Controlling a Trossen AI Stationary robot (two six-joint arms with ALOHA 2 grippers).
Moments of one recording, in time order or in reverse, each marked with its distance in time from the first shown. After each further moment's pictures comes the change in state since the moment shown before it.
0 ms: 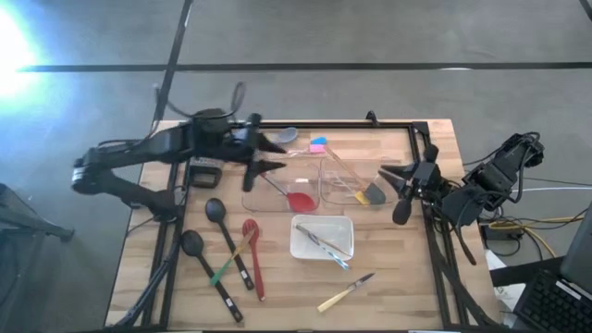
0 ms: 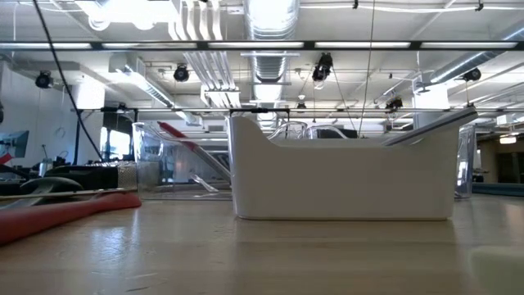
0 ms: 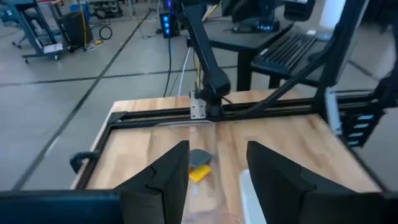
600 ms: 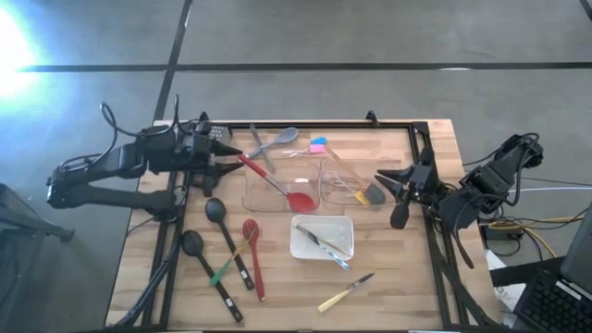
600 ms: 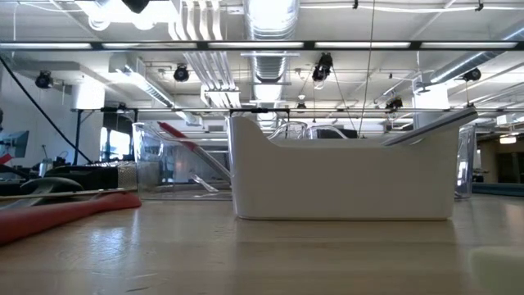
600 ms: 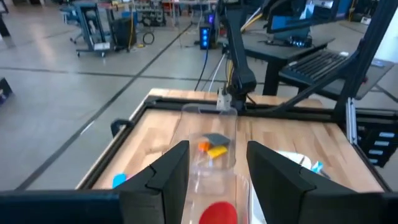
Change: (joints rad) left arm -0.006 -0.454 -0.347 -0.041 -0.173 -0.117; right arm -0.001 0.026 0.000 0.031 -0.026 0.010
